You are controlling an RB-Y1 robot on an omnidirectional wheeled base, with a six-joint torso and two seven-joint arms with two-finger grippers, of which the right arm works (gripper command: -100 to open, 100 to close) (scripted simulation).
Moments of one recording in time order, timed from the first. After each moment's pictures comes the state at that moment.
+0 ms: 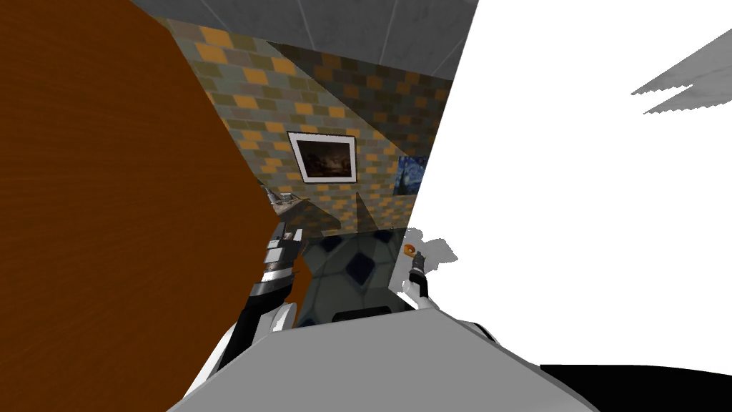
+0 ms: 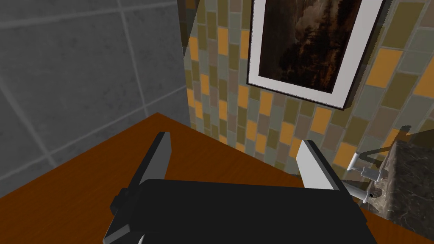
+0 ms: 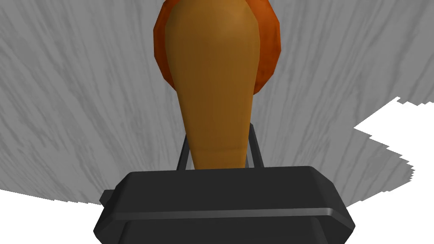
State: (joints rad) arm -0.22 -0.11 -0.28 -0.49 -0.56 -0.90 0.32
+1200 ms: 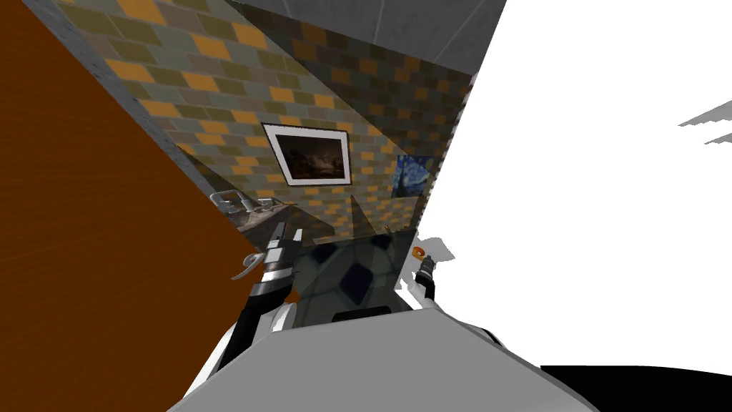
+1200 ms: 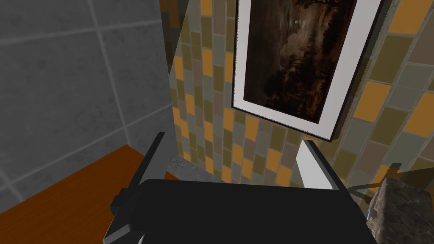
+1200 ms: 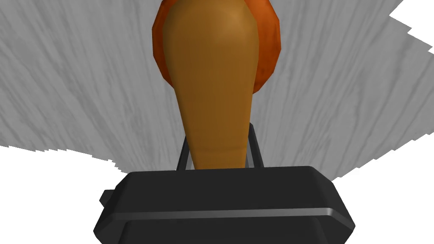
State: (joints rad) arm -0.21 -0.13 -0.37 -0.50 -0.65 -0.92 0.37
